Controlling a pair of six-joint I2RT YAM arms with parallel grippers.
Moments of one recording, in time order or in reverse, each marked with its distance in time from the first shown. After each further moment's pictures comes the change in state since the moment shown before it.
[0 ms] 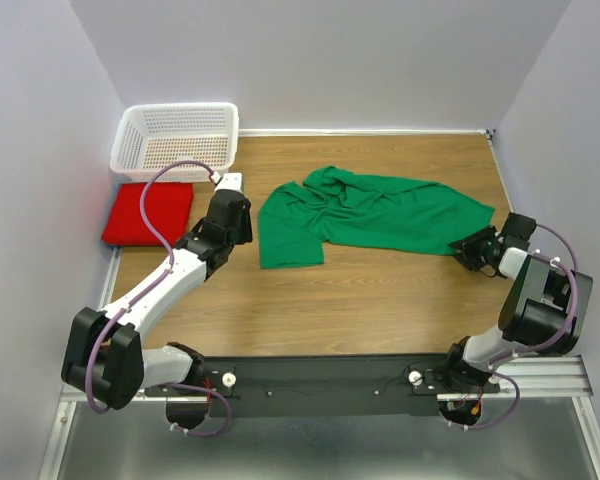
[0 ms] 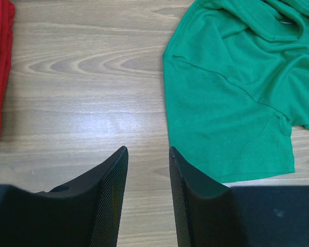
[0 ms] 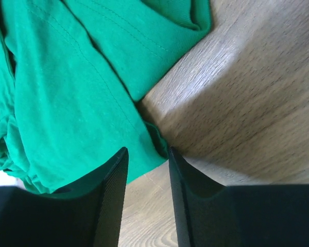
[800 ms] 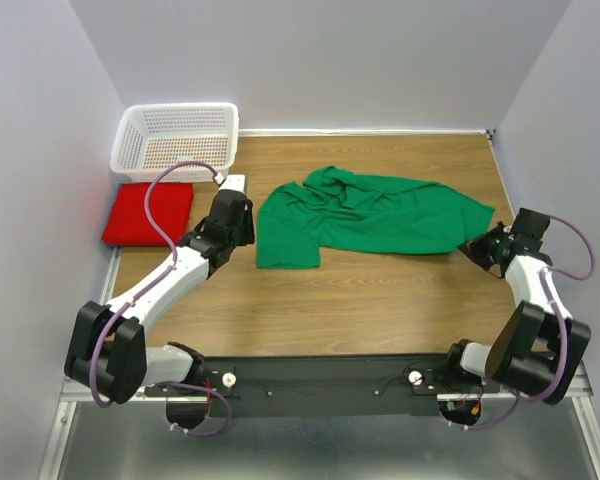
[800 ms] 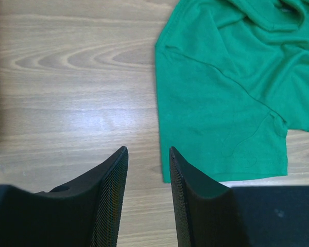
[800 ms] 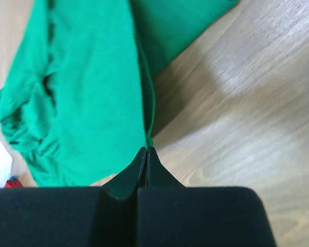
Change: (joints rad) left arm 0.001 0.023 0.000 0.002 0.030 0.000; right arm -0.001 -0.247 0.039 -0.259 0.010 -0.077
